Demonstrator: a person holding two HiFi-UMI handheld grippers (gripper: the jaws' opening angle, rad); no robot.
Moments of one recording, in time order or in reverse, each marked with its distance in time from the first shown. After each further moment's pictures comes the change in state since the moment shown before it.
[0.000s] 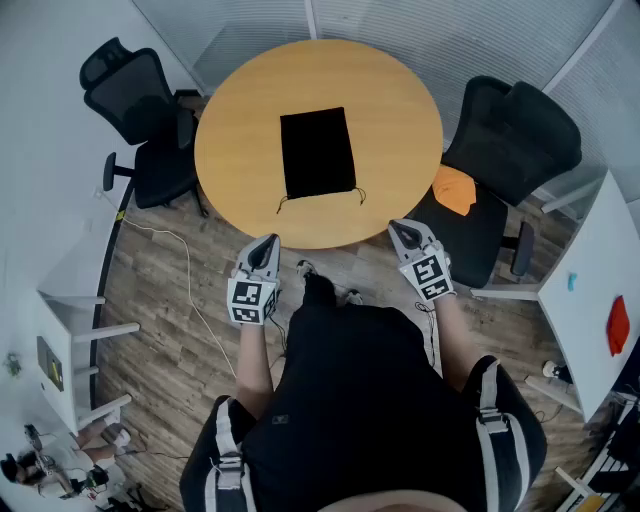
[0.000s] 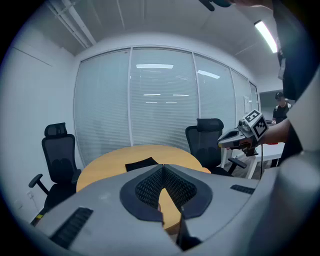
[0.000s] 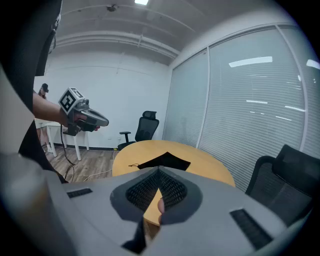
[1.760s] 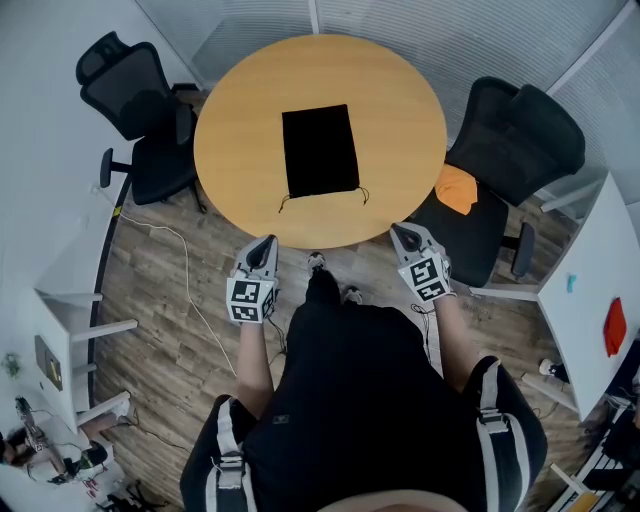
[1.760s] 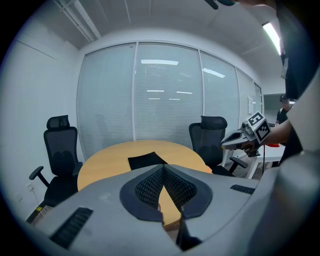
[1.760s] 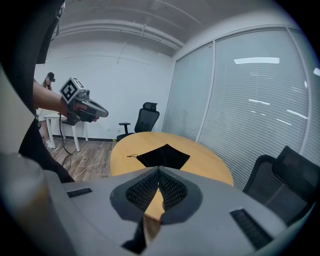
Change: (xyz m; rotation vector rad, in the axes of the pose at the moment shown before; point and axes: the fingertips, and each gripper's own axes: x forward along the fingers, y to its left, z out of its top) left arm 0.002 0.018 -0.021 -0.057 0.037 0.012; right arm 0.015 0.007 -0.025 -0.041 0.090 -0.011
